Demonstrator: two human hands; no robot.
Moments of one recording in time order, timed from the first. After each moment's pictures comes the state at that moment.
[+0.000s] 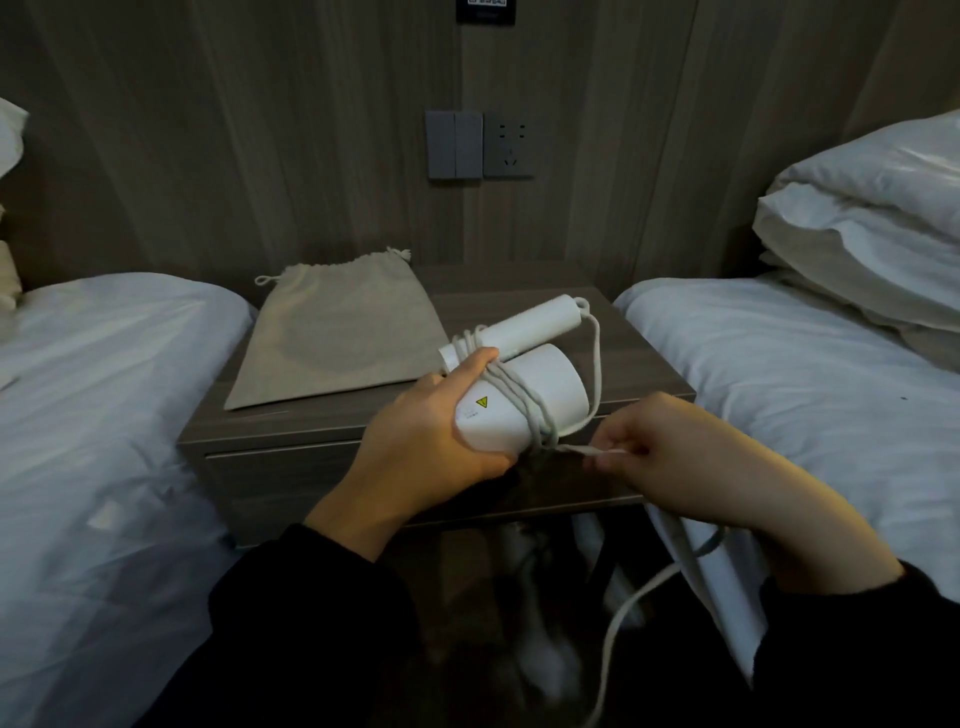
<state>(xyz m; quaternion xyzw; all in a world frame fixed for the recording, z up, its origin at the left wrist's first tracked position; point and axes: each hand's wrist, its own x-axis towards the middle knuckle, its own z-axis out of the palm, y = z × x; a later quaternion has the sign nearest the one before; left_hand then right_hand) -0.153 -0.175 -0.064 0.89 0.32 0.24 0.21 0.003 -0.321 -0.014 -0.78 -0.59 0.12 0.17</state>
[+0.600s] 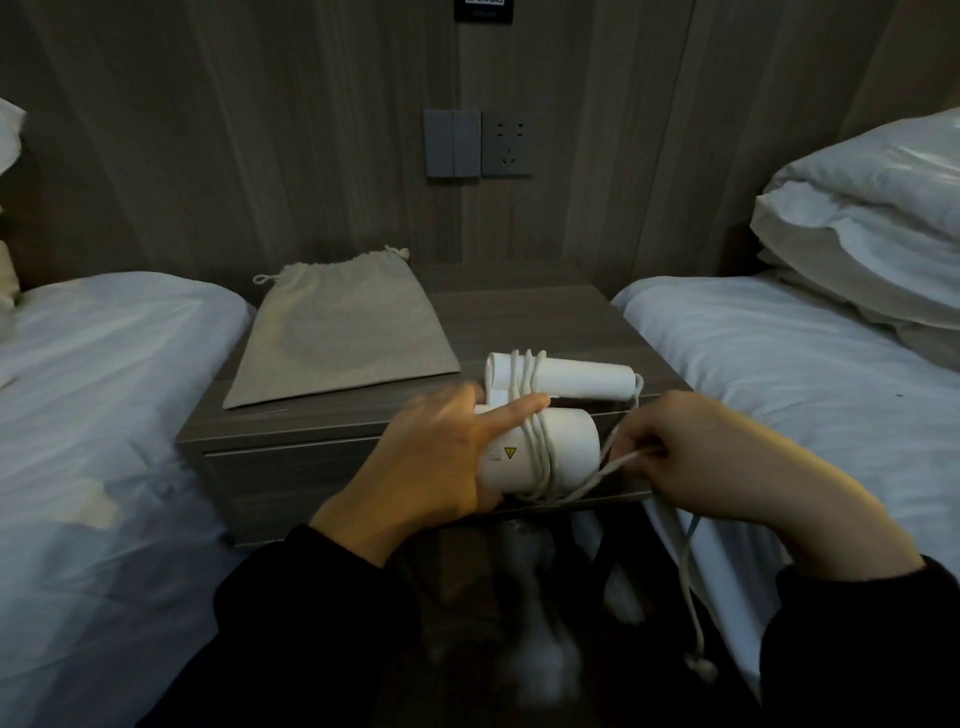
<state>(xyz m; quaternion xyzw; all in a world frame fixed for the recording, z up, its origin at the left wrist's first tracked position) -0.151 -0.181 -0.065 0.97 0.21 0.15 -0.01 0.025 -0.327 -0.024 -0.80 -0.59 0.06 0.12</state>
